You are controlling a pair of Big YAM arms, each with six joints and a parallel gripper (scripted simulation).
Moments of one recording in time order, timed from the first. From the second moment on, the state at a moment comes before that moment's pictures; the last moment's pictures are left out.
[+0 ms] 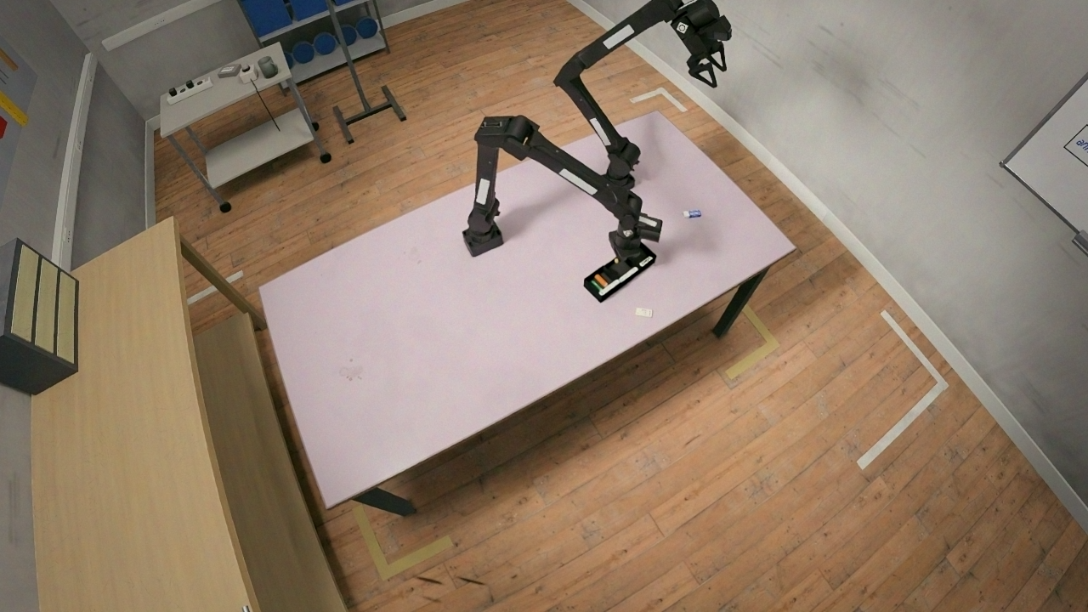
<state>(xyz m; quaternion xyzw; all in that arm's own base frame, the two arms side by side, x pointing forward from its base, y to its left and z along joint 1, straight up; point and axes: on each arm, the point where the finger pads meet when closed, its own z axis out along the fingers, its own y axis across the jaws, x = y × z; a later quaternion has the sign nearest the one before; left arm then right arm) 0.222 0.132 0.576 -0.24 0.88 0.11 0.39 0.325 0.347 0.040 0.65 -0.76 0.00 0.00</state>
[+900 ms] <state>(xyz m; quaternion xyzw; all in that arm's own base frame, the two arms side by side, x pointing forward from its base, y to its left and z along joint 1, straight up) 0.222 0.132 0.576 -0.24 0.88 0.11 0.39 0.325 0.347 0.040 0.77 -0.64 0.00 0.00</state>
